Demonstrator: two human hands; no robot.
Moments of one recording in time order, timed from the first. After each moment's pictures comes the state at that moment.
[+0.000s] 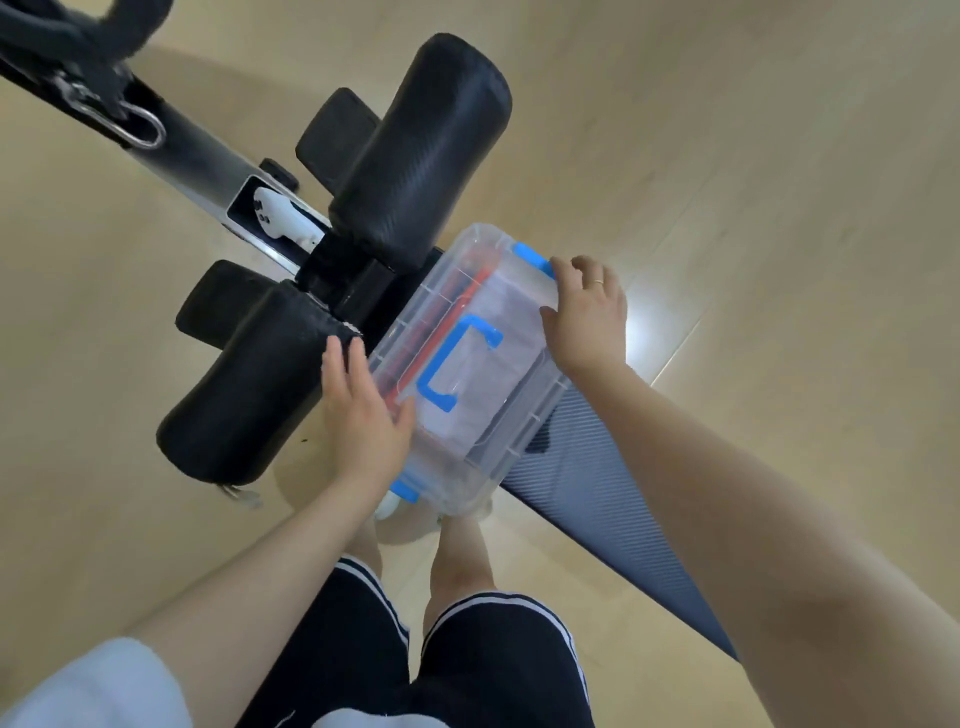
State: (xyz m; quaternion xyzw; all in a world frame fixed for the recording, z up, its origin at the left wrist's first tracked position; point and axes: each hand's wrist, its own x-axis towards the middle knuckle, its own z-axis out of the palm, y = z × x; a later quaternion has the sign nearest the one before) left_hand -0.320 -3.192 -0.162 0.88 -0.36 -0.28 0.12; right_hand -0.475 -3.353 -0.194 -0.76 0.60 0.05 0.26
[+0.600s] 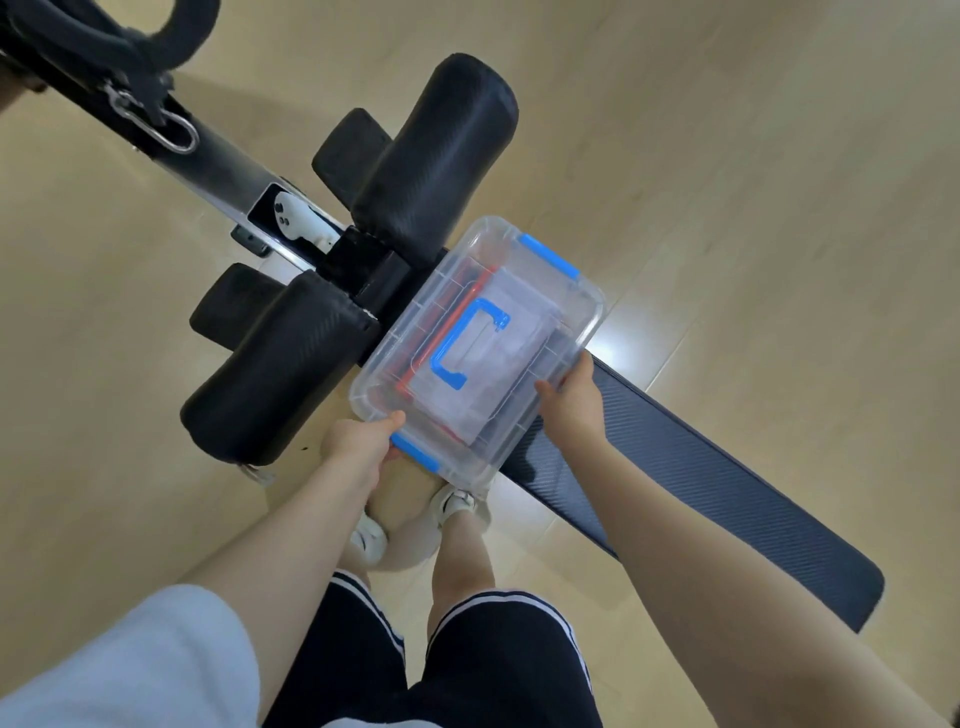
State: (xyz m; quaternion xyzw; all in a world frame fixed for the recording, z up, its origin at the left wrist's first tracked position) left_hand -0.299 -3.147 -0.195 0.83 0.11 -0.51 0.22; right_hand -0.486 -3.250 -0.183 -0.46 0.73 -0.01 0.50
